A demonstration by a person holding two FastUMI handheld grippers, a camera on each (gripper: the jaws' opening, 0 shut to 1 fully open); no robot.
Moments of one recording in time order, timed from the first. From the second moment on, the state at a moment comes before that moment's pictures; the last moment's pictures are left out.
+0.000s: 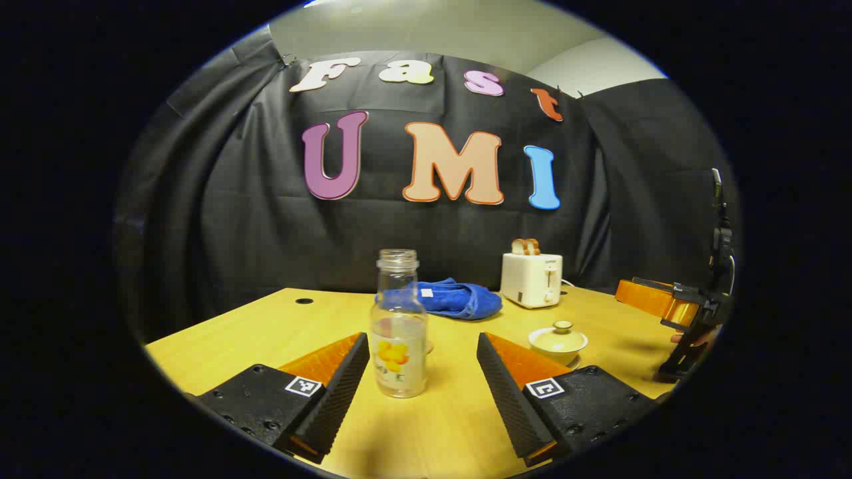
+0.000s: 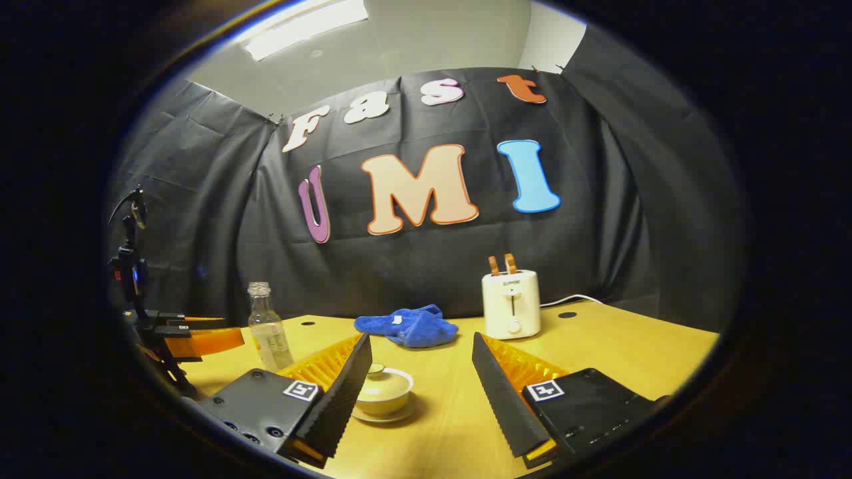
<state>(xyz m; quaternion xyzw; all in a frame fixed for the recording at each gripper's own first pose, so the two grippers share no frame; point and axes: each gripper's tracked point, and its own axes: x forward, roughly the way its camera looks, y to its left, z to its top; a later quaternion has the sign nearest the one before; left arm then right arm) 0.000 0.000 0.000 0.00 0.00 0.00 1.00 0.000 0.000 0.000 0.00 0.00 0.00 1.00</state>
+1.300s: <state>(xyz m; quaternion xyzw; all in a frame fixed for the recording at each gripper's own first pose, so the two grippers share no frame) 0.005 0.019 -0.017 0.01 0.01 0.02 1.00 0.014 0.036 -0.038 -0.04 0.05 0.03 1.00</state>
